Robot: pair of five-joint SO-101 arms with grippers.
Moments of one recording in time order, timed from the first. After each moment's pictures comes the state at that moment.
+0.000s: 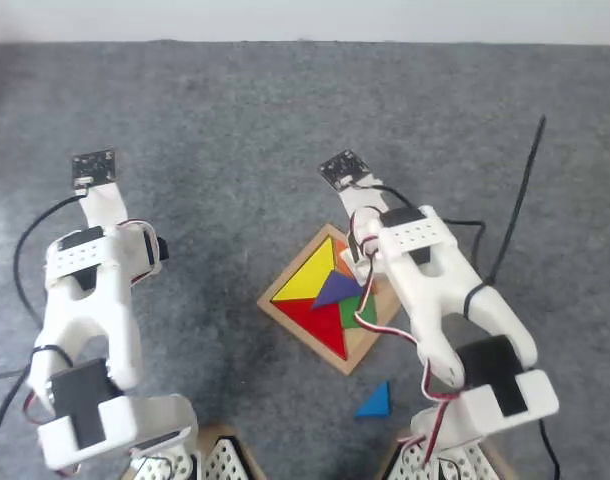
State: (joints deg) left arm -27.0 -4.7 44.4 45.7 -2.0; right arm -21.1 3.7 30.8 49.9 16.3
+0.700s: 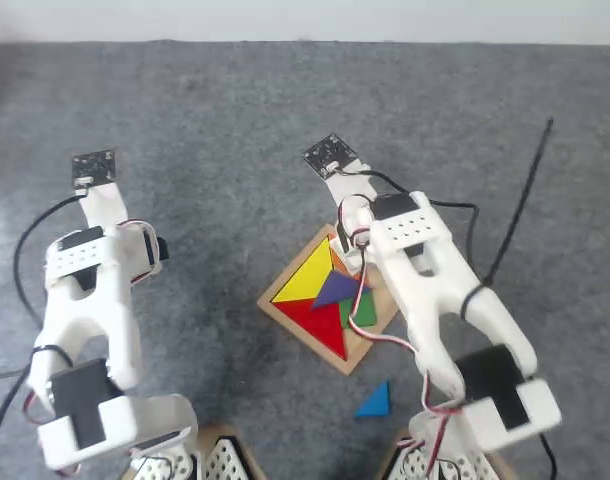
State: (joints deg) left arm -27.0 -4.7 44.4 45.7 -2.0; right arm -23.9 -1.3 26.8 56.4 16.3
